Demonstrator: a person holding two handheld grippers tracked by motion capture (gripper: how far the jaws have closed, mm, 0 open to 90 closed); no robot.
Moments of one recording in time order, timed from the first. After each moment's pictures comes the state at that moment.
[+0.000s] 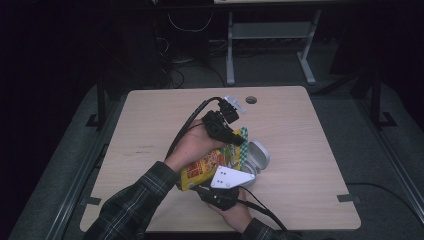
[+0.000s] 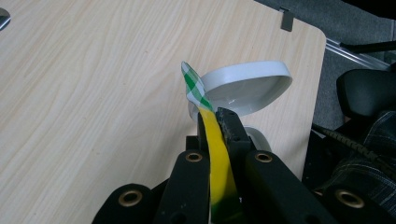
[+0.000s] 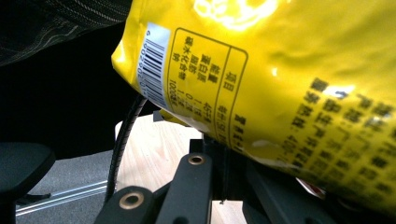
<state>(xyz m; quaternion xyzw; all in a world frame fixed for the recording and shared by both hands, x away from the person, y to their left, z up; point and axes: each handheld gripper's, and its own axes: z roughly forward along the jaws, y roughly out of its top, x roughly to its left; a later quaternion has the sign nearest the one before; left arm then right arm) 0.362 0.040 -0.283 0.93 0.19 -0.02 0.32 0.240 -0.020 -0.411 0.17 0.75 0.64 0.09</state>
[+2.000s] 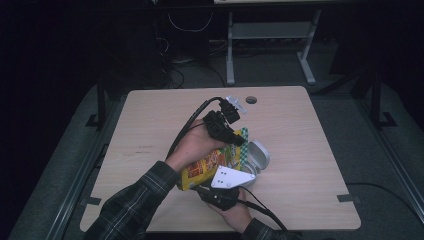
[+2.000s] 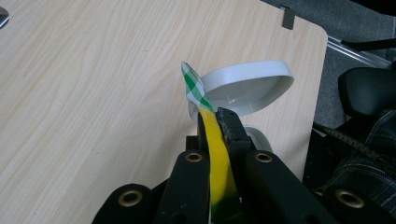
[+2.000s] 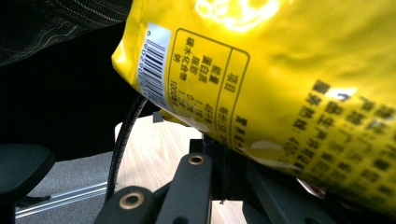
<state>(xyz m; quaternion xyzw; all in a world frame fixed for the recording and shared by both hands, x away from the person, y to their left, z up) 0.362 0.038 -0.283 0.93 0.19 -0.02 0.31 0.240 -0.020 -0.411 0.17 0.74 0.64 0.09</state>
